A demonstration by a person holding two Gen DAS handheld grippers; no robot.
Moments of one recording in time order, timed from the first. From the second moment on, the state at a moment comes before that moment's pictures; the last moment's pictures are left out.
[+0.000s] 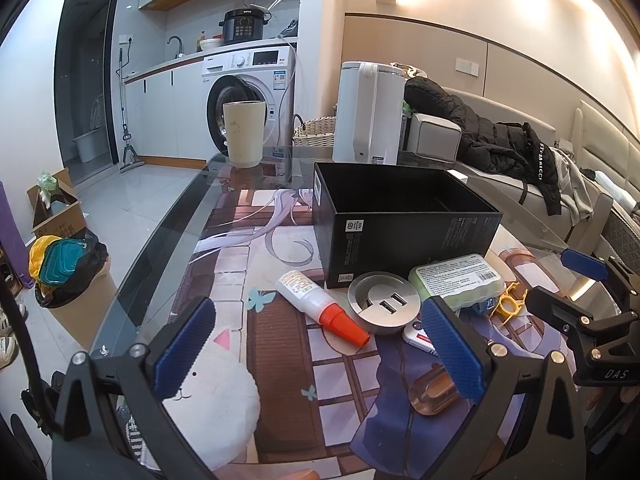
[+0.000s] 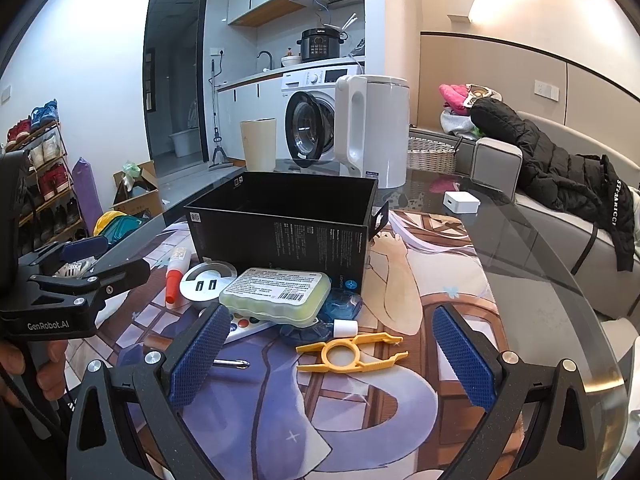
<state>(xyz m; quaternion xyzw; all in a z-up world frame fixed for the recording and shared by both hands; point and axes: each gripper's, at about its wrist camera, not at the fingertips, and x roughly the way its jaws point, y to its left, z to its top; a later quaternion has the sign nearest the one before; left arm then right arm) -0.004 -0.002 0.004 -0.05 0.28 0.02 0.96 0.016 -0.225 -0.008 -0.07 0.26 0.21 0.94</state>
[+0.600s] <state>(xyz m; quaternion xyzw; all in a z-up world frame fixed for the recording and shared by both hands) -0.003 -0.001 0.003 -0.04 0.29 0.01 0.96 0.025 -0.224 -0.018 -0.07 0.30 0.22 0.93</state>
